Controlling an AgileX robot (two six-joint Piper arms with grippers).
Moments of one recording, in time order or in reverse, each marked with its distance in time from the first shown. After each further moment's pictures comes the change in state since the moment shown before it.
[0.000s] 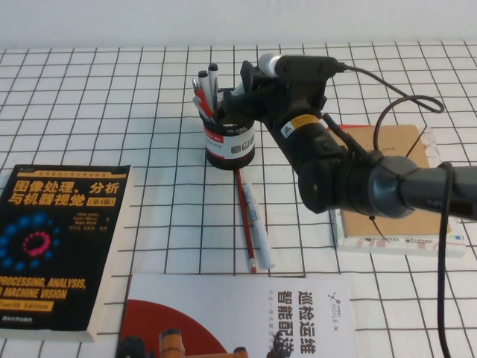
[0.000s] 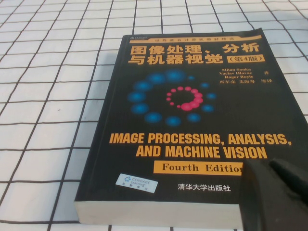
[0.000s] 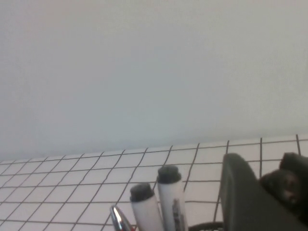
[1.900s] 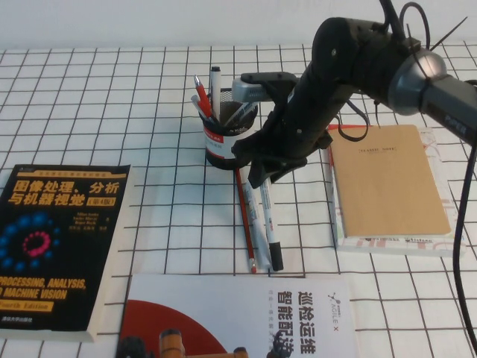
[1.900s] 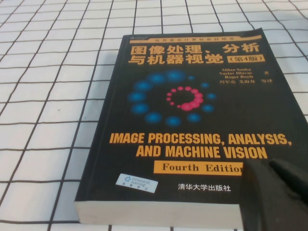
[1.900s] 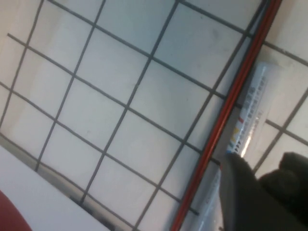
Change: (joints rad) right arm -0.141 0.075 -0.616 0.004 1.916 -0.117; left arm 0.000 0.000 0.000 0.000 0.000 0.000
